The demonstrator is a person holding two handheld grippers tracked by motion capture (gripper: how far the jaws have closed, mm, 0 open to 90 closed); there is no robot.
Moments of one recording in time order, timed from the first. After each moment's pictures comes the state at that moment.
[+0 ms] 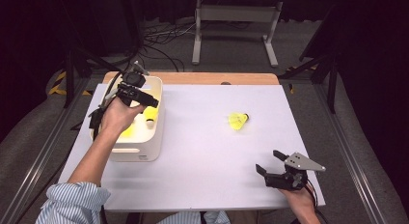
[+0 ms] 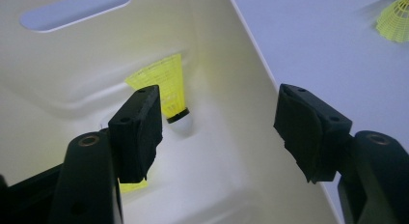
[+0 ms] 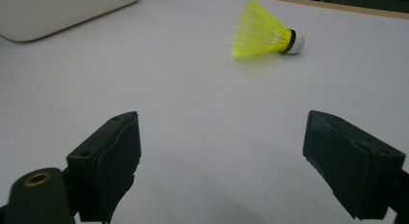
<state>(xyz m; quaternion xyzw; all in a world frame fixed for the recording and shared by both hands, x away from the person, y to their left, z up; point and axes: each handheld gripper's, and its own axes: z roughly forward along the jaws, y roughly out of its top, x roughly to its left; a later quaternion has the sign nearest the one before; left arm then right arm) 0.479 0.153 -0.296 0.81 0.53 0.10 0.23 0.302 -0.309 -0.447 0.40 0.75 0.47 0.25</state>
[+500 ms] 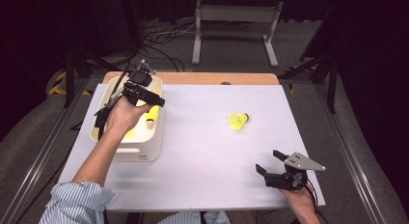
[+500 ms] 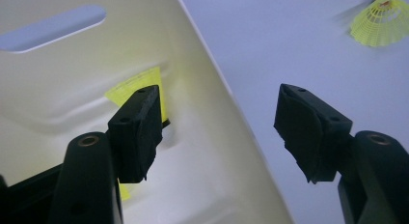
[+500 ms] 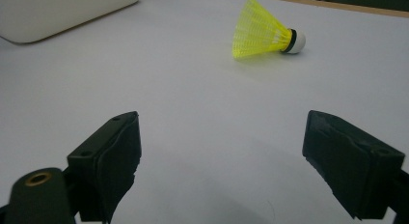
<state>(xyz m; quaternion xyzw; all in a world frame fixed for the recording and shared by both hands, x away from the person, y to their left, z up) 0.477 0.134 -0.289 0.82 0.51 0.10 0.25 0.302 -0.309 -0.447 0.40 0.75 0.47 0.24</state>
